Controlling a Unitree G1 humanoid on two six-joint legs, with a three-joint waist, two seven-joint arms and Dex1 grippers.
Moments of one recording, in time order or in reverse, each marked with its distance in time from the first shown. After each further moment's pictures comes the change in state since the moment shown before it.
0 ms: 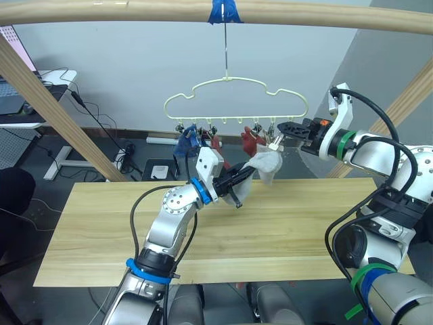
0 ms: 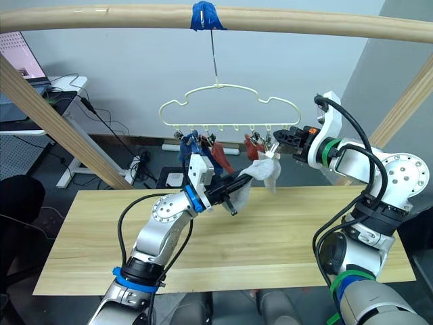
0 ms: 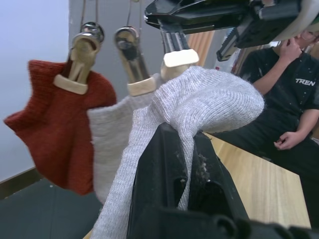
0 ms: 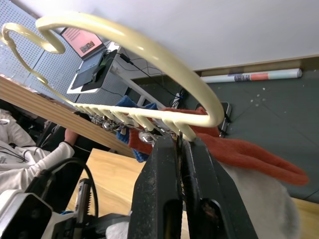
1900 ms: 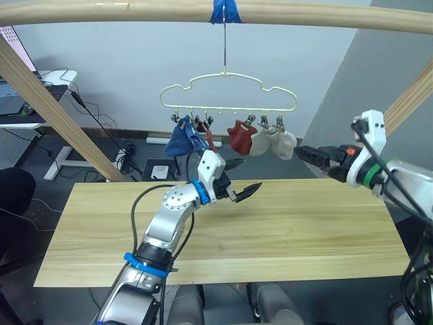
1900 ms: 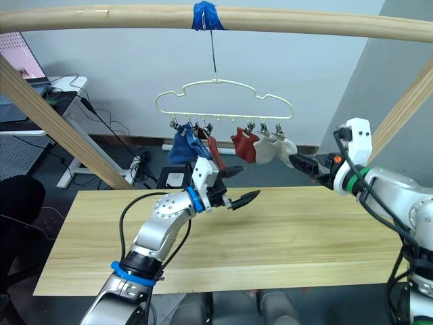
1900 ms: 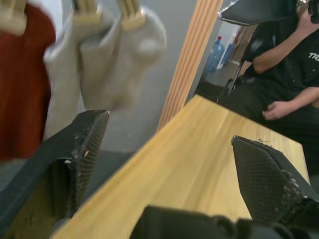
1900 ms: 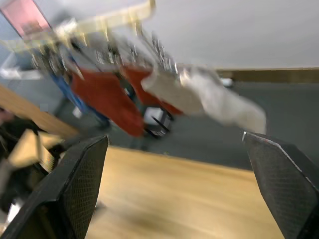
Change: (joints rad) left arm 0.005 0.096 -0.001 0.028 -0.020 0.130 -0.074; right arm 0.511 -0.540 0.357 -0.288 0.298 -0.501 -0.021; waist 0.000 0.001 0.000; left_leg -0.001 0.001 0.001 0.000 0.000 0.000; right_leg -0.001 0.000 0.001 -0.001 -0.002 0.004
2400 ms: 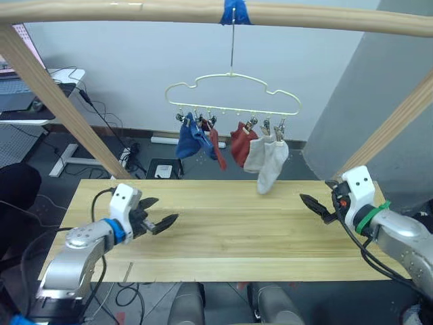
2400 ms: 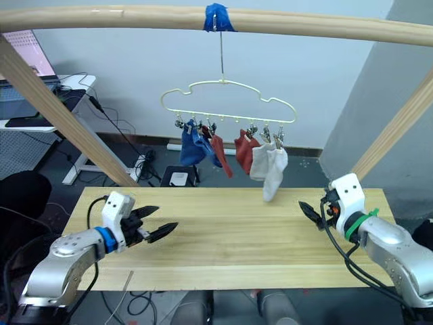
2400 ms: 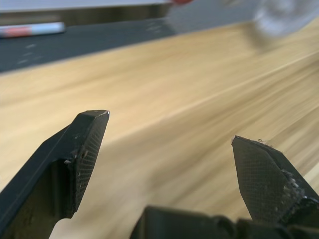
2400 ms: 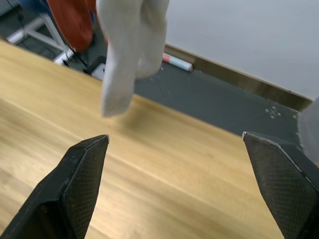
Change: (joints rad) left arm 0.434 0.406 0.327 -0.185 -0.073 0.262 0.018; right arm 0.427 0.015 0.177 -0.044 -0.709 -0.463 0.382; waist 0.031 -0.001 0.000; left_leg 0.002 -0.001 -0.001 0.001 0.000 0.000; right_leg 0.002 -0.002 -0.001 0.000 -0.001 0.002
